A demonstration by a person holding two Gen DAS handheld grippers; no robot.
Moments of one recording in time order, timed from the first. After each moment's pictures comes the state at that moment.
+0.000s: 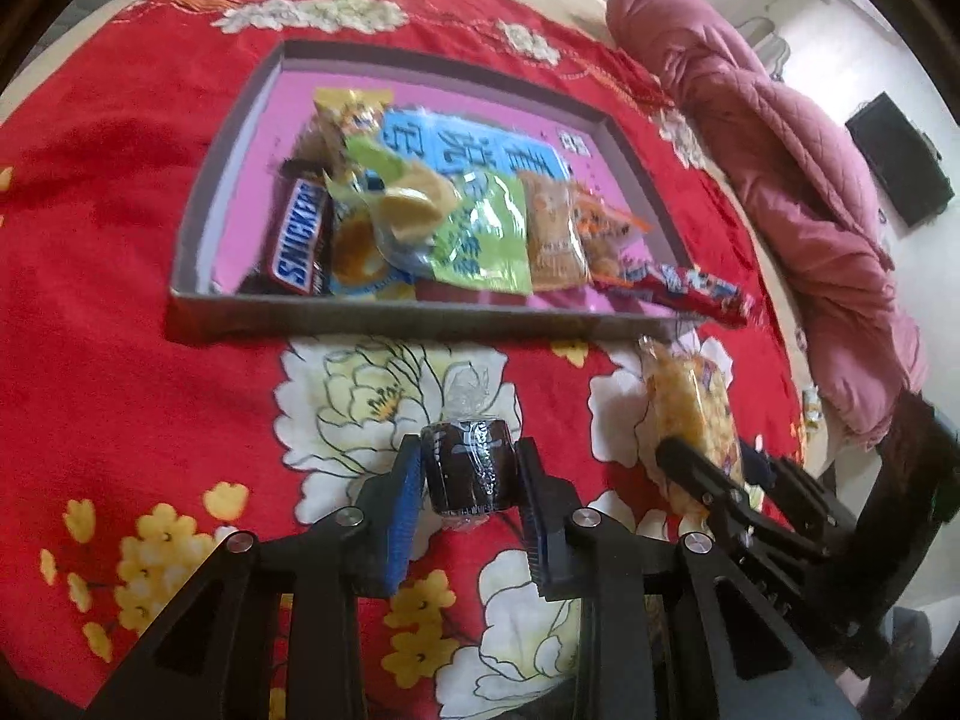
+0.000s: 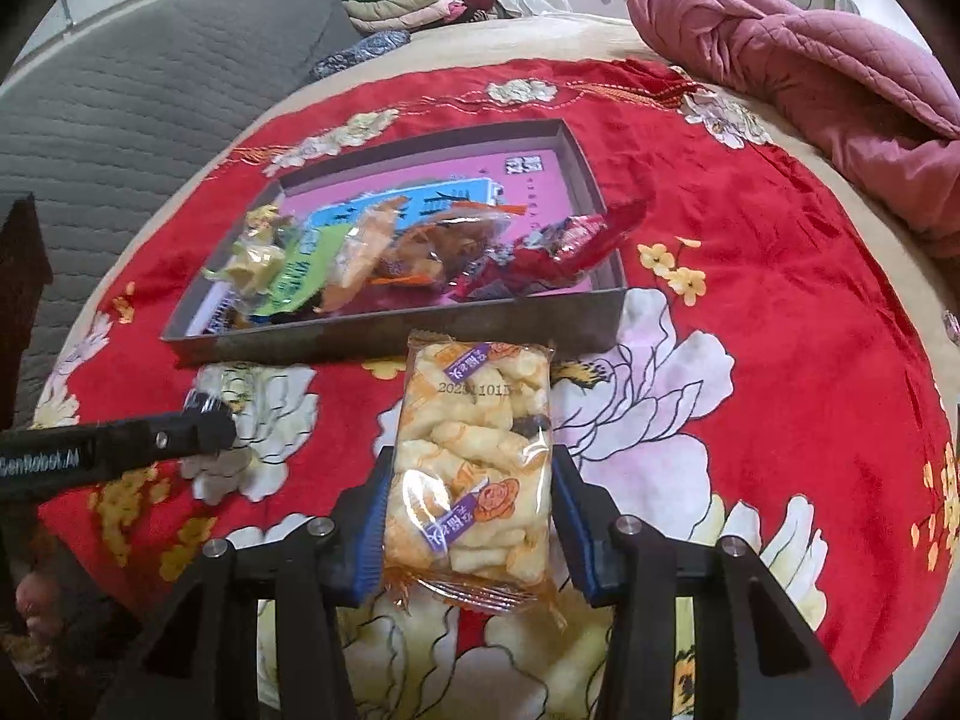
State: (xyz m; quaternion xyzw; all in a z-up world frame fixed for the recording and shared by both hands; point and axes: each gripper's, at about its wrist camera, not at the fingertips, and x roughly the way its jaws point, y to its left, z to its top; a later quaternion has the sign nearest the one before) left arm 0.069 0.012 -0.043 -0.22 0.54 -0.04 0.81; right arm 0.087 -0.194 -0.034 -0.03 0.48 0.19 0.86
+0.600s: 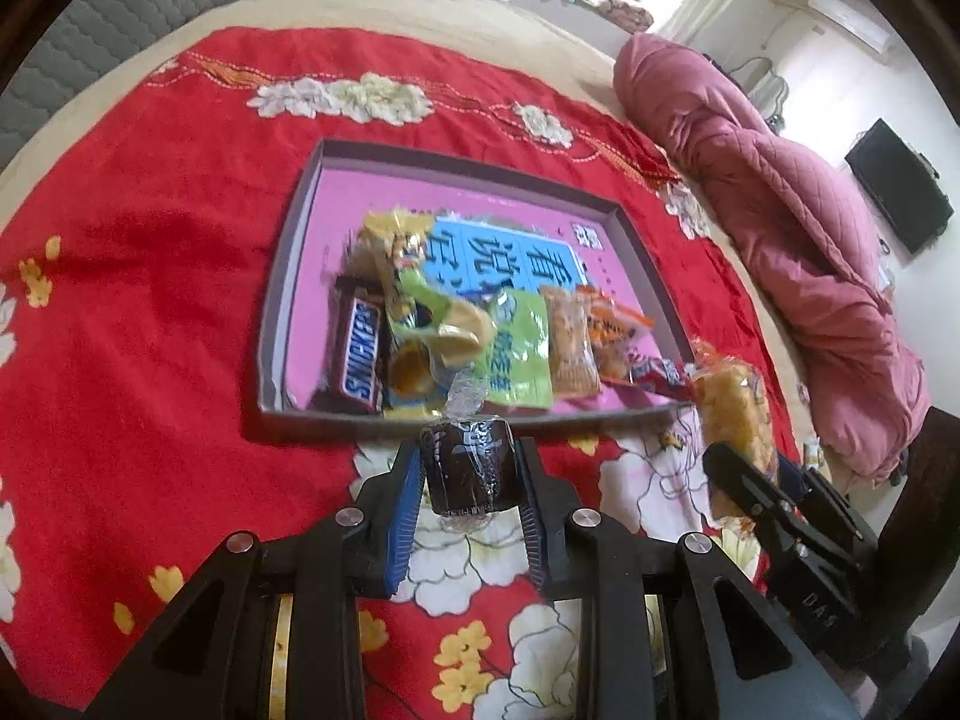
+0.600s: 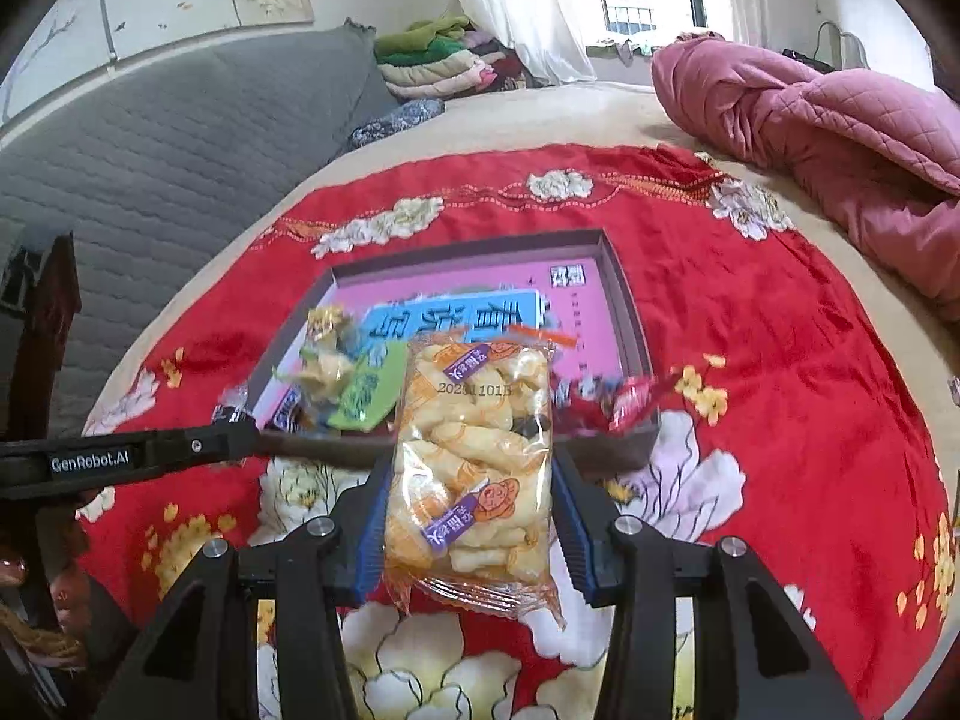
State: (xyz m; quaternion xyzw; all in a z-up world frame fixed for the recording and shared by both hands) left arm 0.078 0.042 -0.007 -0.21 0.48 -0.01 0.85; right arm 0.096 -0.177 0.013 -0.01 0.40 0.22 0.89
